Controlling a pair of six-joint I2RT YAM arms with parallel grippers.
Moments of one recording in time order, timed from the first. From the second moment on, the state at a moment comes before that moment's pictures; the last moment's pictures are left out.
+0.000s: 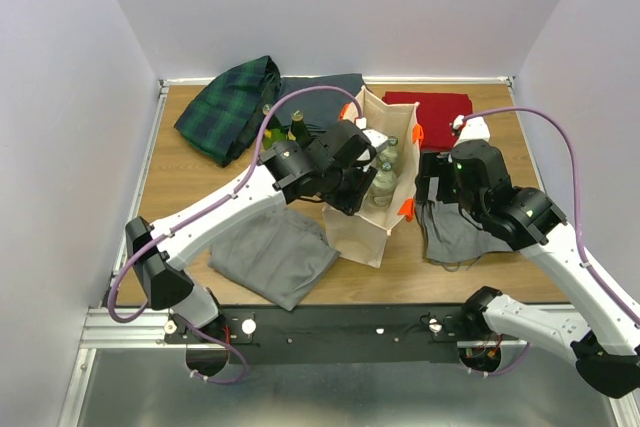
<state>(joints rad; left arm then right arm) -0.98 1.56 1.66 -1.00 0.00 -0.30 0.64 0.94 1.14 -0.84 0.44 0.34</state>
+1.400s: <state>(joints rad) -0.98 1.80 1.78 -0.86 -0.23 -0.33 0.64 0.95 1.19 -0.81 0.48 0.31</state>
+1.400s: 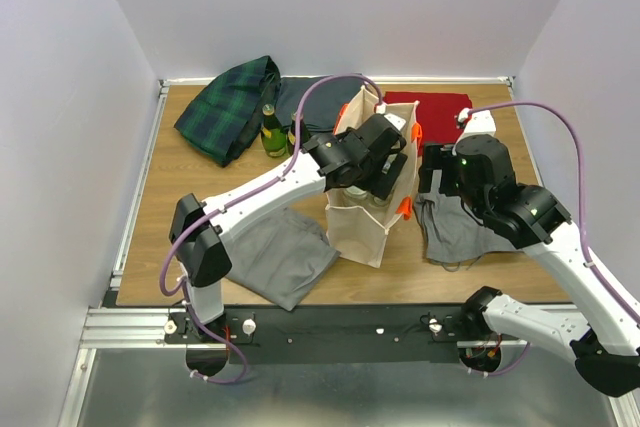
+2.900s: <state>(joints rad) -0.90 1.91 1.84 -0.88 -0.21 -0.35 0.64 0.95 1.19 -0.81 0.49 0.31</state>
